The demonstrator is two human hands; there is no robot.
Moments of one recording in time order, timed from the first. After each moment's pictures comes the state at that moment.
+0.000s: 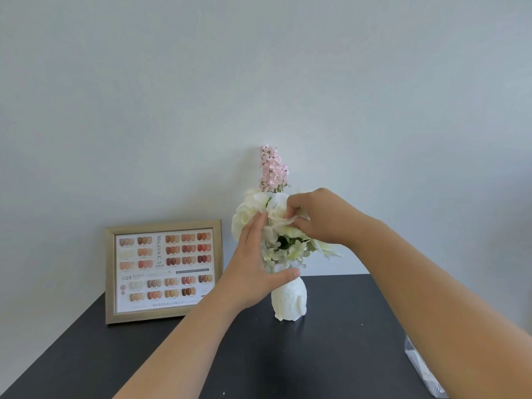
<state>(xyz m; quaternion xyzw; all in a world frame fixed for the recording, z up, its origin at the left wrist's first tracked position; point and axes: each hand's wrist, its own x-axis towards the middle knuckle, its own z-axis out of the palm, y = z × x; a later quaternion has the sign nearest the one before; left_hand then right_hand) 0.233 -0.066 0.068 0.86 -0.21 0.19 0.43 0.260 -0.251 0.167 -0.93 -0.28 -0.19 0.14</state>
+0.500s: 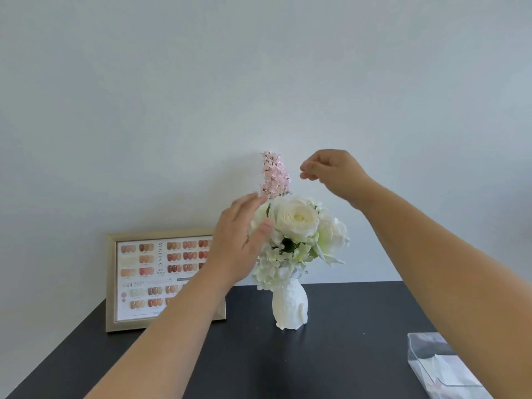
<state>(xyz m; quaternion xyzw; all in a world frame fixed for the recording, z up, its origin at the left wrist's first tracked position) 0.249 -0.050 0.114 0.85 -0.23 0.36 0.31 0.294 -0.272 0.220 -0.83 -0.20 -0.21 0.47</state>
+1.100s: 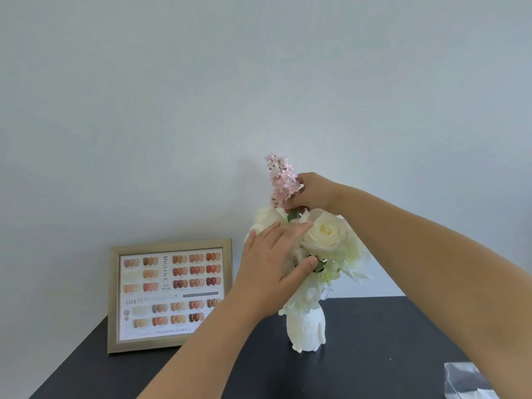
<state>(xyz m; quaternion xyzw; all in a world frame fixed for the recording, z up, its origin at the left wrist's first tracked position) 0.256 -0.069 0.099 0.88 -0.25 0.31 0.26 0.384 -0.221 0.204 -0.86 -0.22 -0.03 0.45</state>
